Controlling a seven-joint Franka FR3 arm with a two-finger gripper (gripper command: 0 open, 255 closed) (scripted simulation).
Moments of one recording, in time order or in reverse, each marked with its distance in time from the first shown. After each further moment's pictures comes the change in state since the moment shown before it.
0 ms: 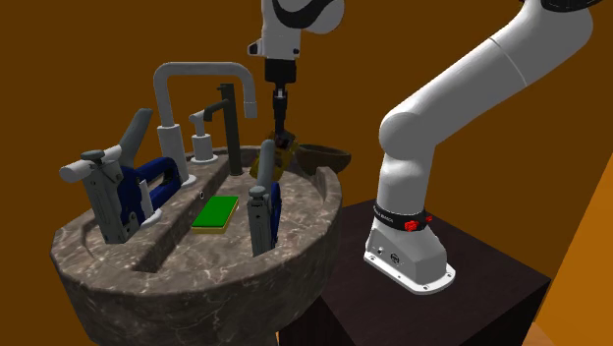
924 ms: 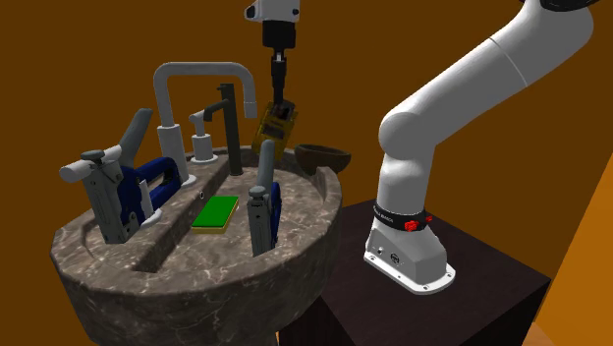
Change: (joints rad) arm -0.008 0.001 -0.016 0.192 -0.017 -0.191 0.007
